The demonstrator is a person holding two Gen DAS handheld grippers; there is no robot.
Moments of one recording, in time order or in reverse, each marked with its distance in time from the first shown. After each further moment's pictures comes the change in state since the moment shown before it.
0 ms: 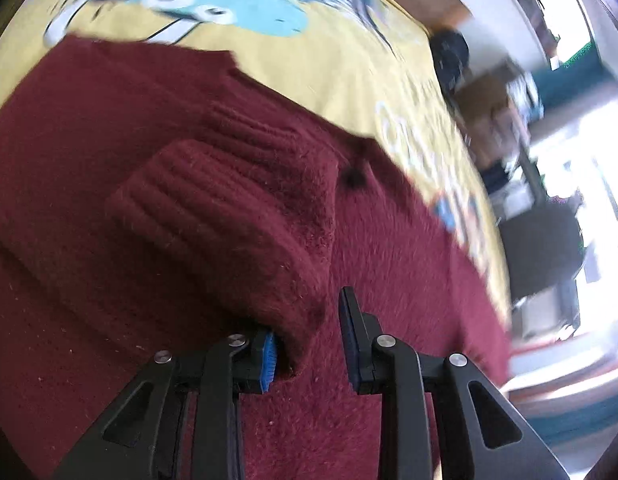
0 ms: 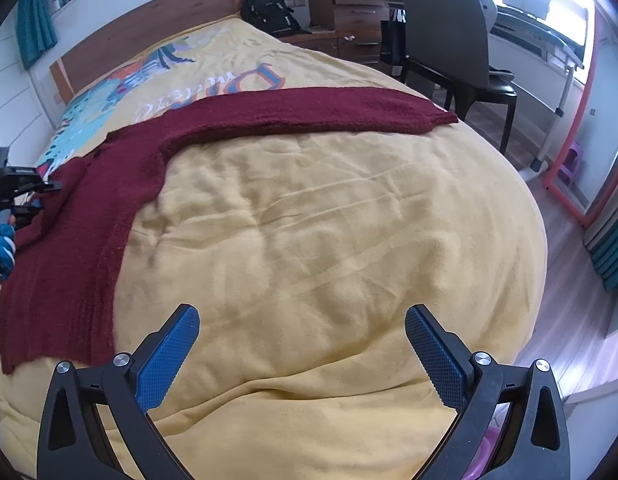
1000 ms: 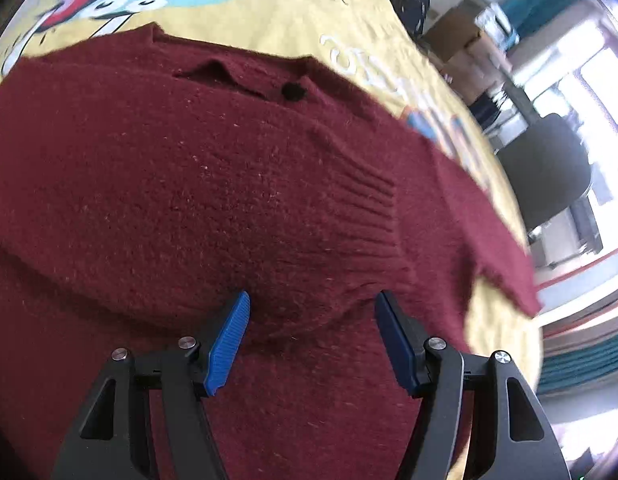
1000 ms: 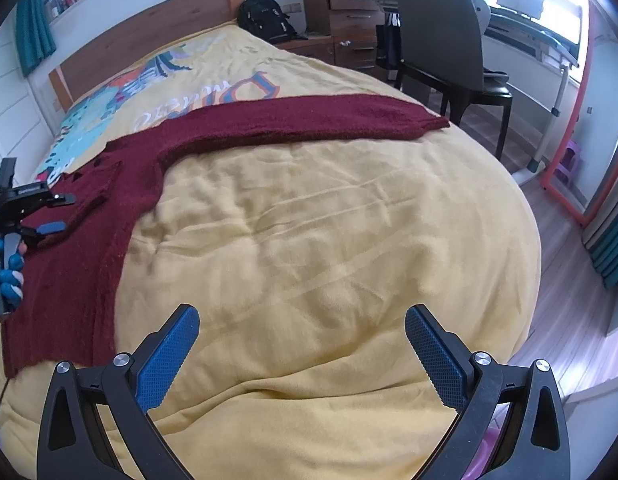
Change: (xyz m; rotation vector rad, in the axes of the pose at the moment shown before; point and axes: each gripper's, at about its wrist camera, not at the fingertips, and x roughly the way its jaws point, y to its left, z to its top) left arm 0.019 -0.022 -0.036 0.157 0.081 0.001; right arm -0.010 -0.008 0.005 0.017 -0.030 -0.001
